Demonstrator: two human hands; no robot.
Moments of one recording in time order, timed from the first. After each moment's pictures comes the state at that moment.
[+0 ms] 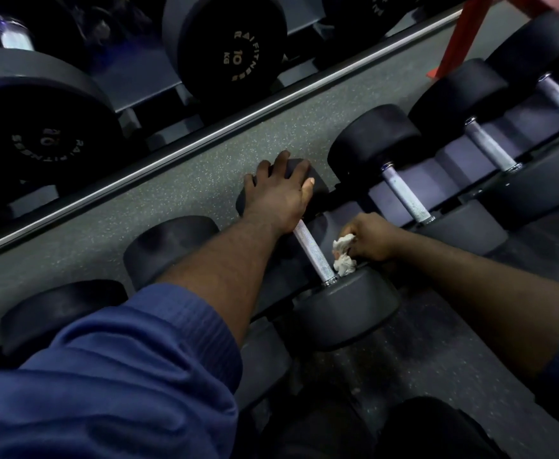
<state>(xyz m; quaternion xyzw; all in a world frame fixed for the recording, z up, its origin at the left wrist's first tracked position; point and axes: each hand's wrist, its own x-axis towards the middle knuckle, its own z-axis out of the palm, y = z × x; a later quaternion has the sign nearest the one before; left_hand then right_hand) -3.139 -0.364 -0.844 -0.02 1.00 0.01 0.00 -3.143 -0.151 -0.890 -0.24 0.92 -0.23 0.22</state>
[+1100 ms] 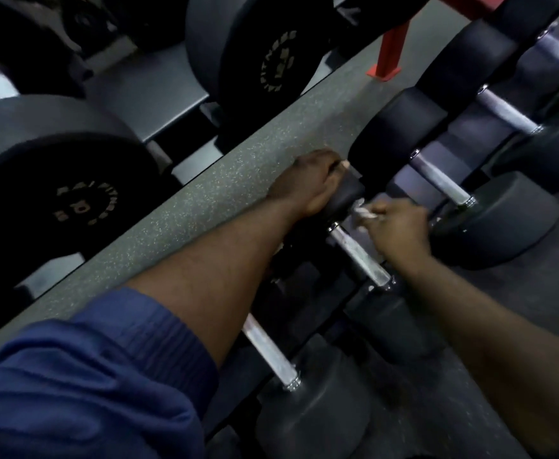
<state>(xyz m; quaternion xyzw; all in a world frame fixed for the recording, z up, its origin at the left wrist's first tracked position) -3.343 -0.231 -0.823 0.22 0.95 0.21 0.01 -3.266 -0.062 -0.883 0.10 0.91 -0.40 -0.04</state>
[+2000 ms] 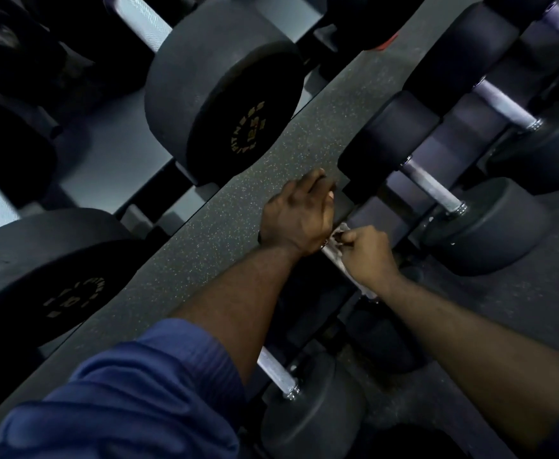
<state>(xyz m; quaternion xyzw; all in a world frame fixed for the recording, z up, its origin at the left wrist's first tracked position) -3.336 -0.218 -0.845 0.16 0.98 0.08 -0.10 -3.279 -0.078 -0.877 0.08 0.91 -0.39 0.13</state>
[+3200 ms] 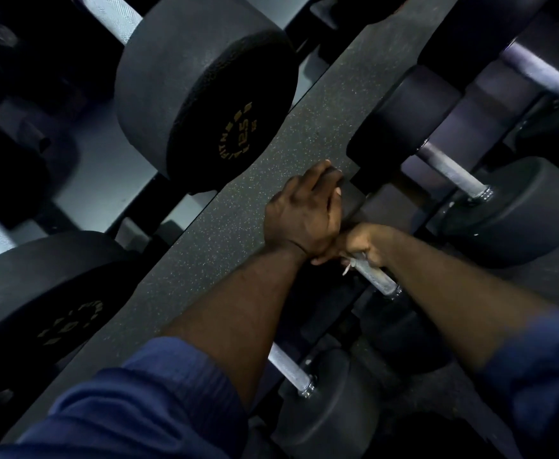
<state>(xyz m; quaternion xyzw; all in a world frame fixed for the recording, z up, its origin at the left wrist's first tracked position) -3.338 -0.221 -0.848 0.16 0.98 0.09 -0.10 -3.328 -0.094 -0.907 0.11 0.65 -0.57 0.49</state>
